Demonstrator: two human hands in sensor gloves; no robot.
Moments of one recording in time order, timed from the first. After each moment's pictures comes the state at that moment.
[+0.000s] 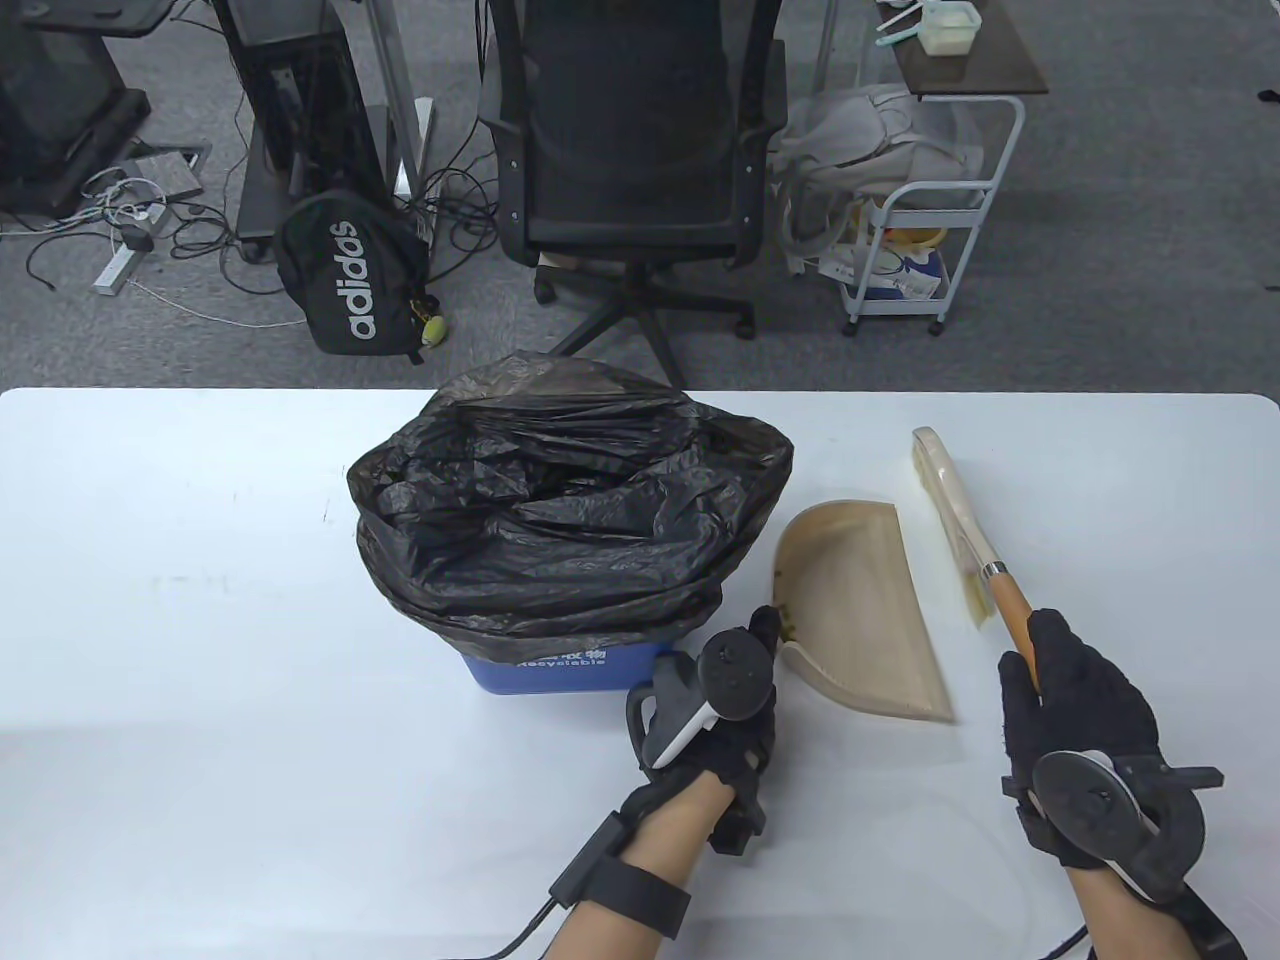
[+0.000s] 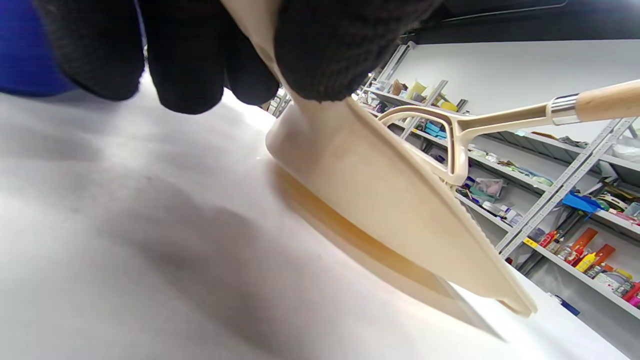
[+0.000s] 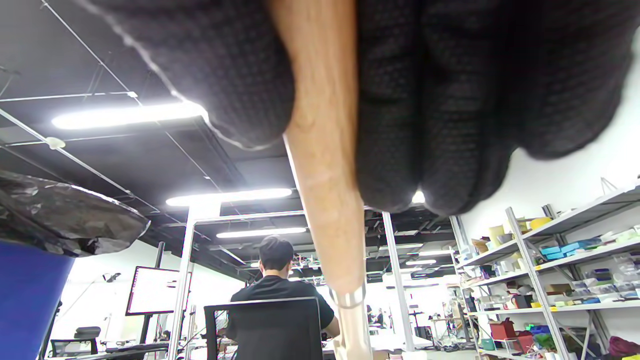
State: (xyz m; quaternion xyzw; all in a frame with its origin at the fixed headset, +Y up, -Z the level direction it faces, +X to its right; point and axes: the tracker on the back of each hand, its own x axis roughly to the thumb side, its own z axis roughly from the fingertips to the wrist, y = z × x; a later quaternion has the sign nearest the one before) left_hand 0.025 -0.731 -0.305 -0.06 -0.12 0.27 0.95; right_hand 0.296 -0.637 -0.217 0.01 -0.36 0.93 0.07
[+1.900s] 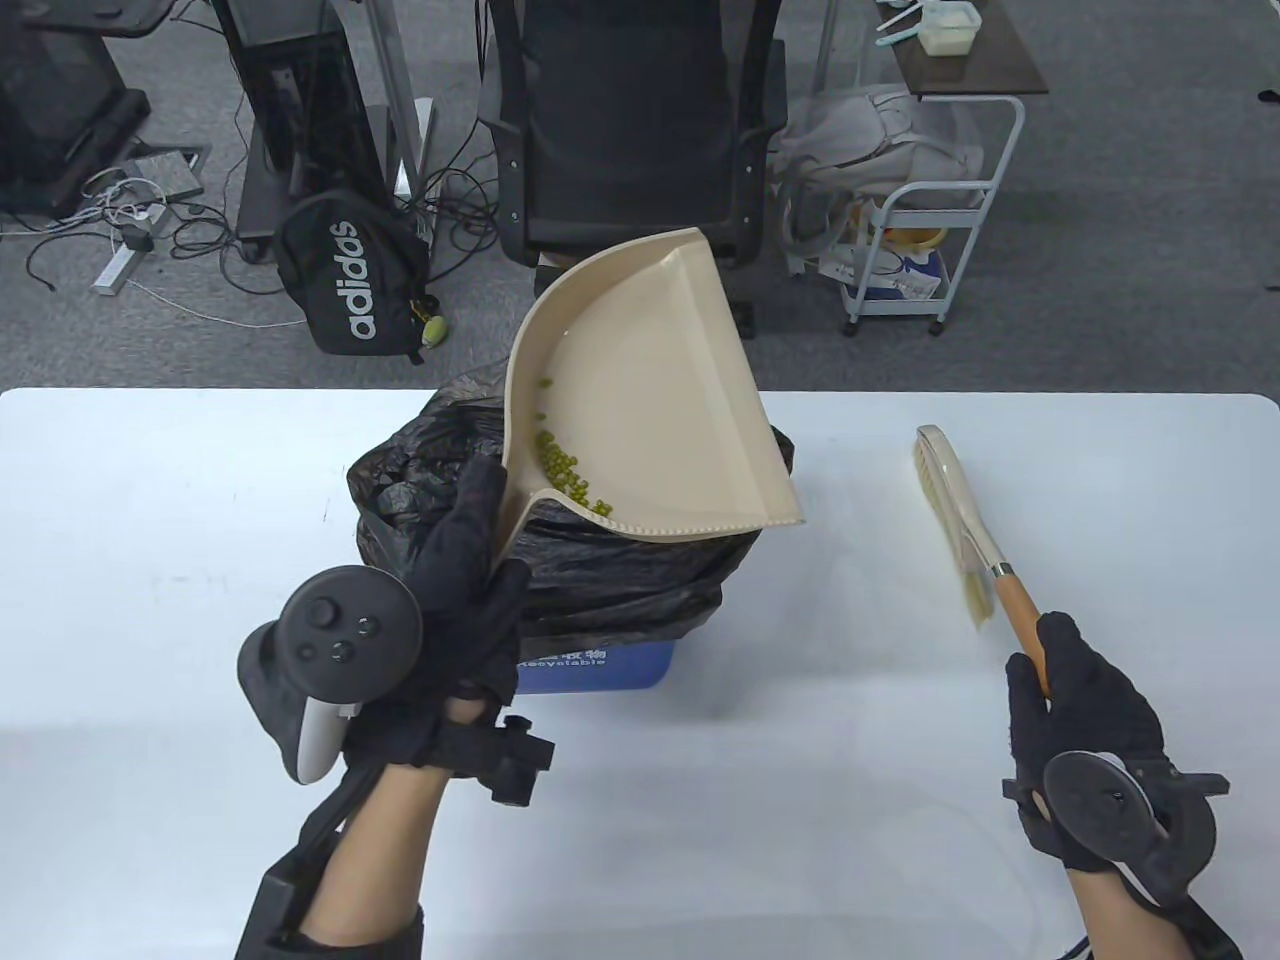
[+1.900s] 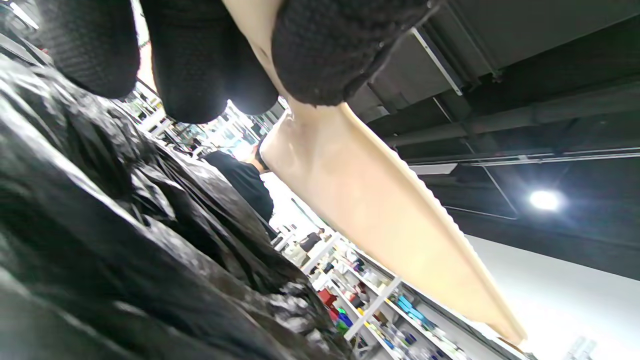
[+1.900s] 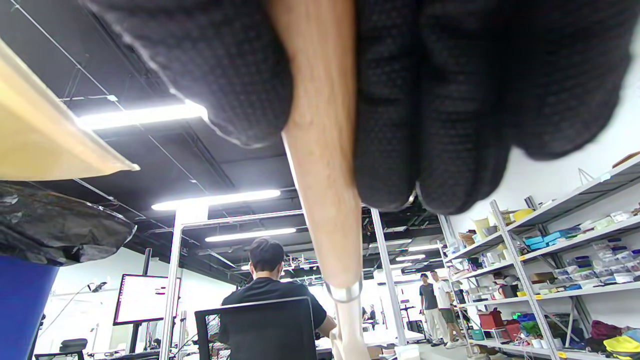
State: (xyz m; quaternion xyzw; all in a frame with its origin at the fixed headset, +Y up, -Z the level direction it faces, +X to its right) left_hand -0.187 -0.511 -0.251 0.14 -0.04 0.41 0.90; right_hand 0.300 -0.638 -0.215 -0.01 -0.36 0.93 0.09
